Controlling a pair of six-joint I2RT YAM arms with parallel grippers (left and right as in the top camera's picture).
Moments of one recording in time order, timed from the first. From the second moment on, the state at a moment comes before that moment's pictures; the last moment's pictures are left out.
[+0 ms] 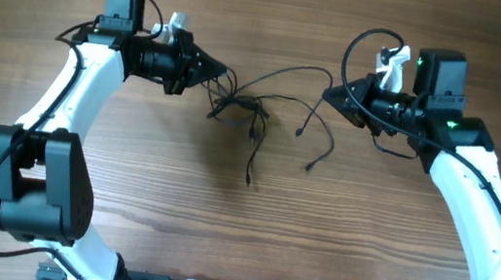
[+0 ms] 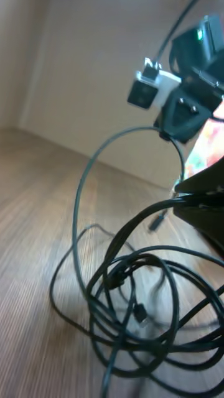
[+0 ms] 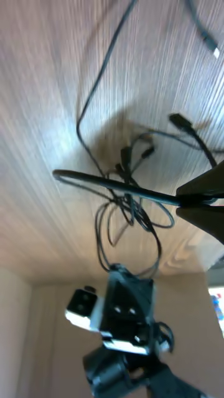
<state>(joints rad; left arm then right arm) 0.00 1.82 1.32 -0.67 1.02 -0.66 0.12 1.47 1.09 -0.49 -0.72 0.67</state>
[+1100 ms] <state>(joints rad) -0.43 1.82 1.14 -0.71 0.56 -0.35 0.12 1.48 1.09 -0.49 -0.36 0.57</state>
